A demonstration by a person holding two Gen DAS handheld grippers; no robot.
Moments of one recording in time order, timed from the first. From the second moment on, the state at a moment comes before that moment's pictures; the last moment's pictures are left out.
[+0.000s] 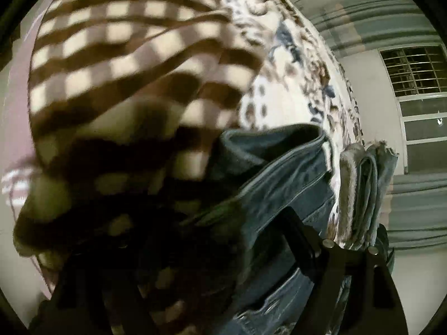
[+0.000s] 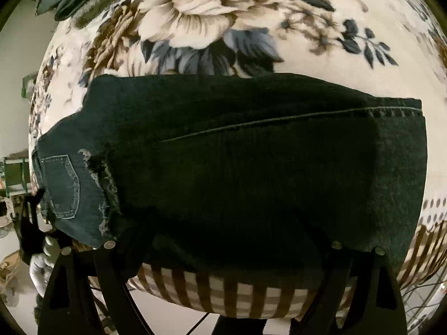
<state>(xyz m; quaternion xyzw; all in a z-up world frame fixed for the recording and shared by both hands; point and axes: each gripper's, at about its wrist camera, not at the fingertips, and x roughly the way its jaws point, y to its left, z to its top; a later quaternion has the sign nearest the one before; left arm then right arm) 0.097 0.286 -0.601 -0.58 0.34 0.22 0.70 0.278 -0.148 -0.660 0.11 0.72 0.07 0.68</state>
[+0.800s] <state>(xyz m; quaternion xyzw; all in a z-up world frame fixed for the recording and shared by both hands) 0.115 0.264 -0.508 -0.45 0.30 0.18 0.82 0.298 -0.062 -0.613 0.06 0.69 0.14 0.71</state>
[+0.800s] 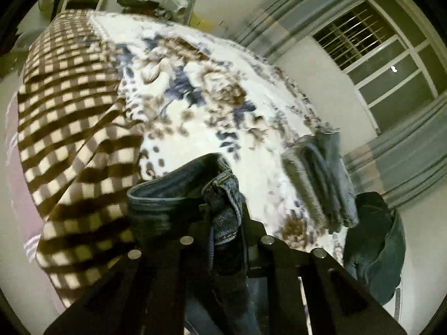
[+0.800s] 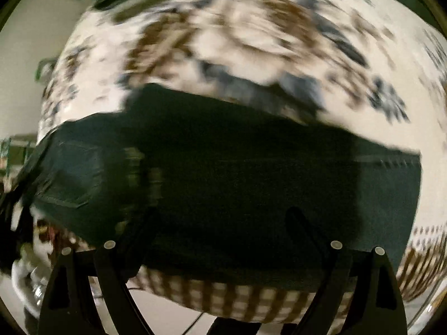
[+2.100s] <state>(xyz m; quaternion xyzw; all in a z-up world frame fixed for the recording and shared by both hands) 0.112 0.277 -0.543 -0.43 0.34 0.20 0.81 0.320 -0.004 -0.651 0.08 0.70 0.16 0.69</state>
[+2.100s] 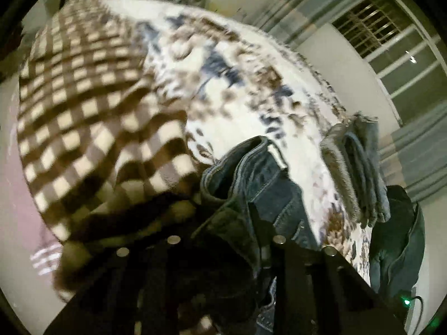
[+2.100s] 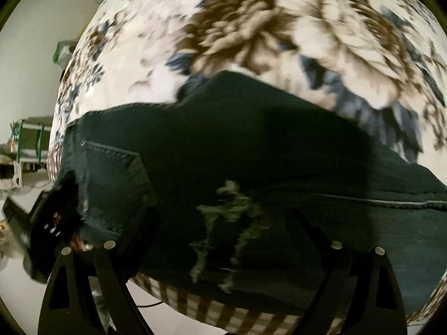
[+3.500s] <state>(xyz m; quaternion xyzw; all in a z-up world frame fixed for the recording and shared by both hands) 0.147 -0.288 -0.492 -0.10 0.55 -0.08 0.82 0.181 -0.534 -0.629 0.27 0.64 -0.04 0.72</state>
